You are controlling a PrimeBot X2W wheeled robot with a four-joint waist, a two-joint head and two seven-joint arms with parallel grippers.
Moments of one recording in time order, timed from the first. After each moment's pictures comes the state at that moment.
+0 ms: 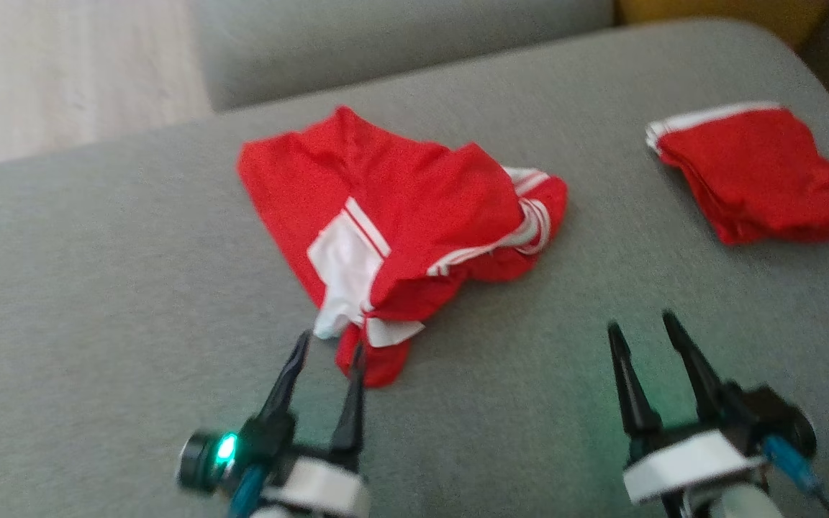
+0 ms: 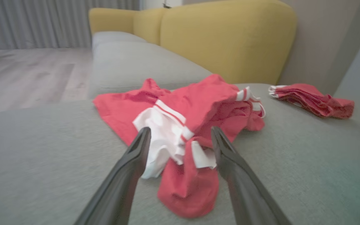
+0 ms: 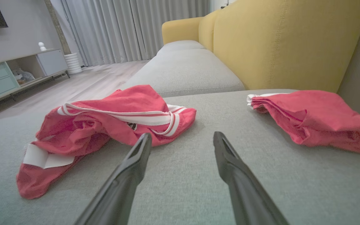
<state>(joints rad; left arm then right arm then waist) -0.12 0.05 -0.48 0.34 -0.24 0.13 -0.25 0.01 -0.06 0.13 0.23 0.10 0.13 -0.26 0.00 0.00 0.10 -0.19</state>
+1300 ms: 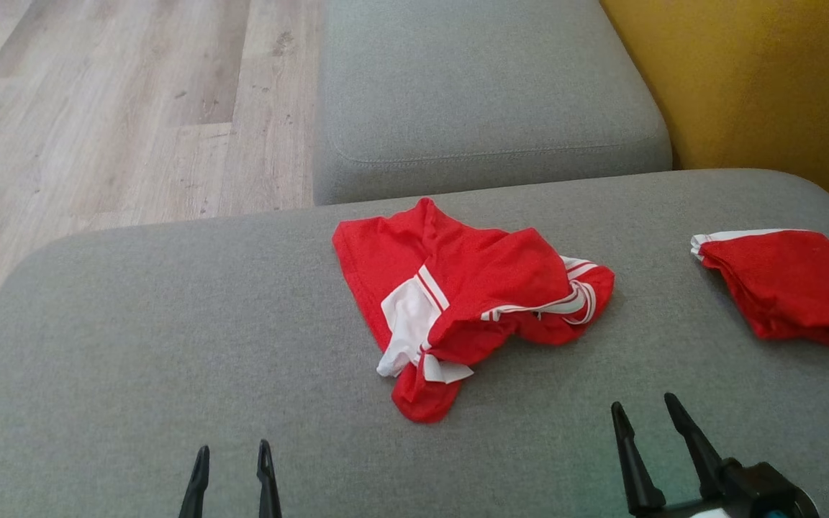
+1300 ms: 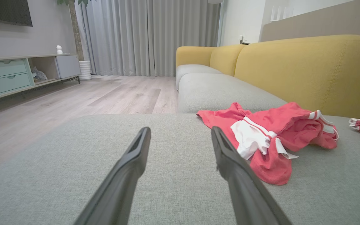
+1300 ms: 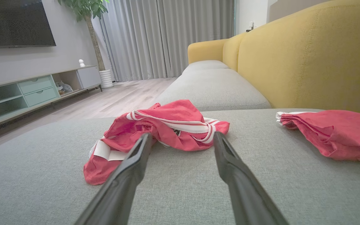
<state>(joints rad) 0.30 0.06 -0.23 0.08 -0.16 0.20 -0.25 0.22 -0.05 0.12 0.19 0.10 0.13 -0.26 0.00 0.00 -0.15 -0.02</state>
